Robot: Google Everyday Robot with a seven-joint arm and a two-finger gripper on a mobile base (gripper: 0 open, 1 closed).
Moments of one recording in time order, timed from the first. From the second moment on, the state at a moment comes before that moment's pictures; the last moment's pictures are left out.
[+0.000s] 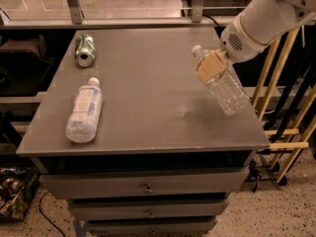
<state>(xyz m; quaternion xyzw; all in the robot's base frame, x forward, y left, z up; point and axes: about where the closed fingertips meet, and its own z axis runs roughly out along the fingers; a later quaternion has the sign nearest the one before) 0.573 -0.142 0.921 -0.33 0.91 0.10 0.24</state>
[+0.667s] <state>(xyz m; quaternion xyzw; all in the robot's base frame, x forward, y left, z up) 0.585 -0.112 0.911 -0.34 0.90 0.13 0.23</state>
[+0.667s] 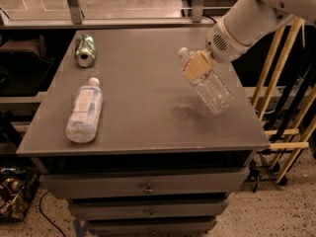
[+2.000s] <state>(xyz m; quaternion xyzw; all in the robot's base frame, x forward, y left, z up) 0.679 0.058 0.923 -0.40 0.86 0.20 0.25</state>
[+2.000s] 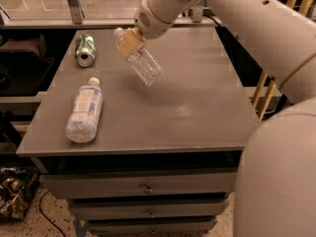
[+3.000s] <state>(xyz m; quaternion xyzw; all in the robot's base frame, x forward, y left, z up) 0.740 0.132 0.906 -0.31 0.86 0.31 0.27</state>
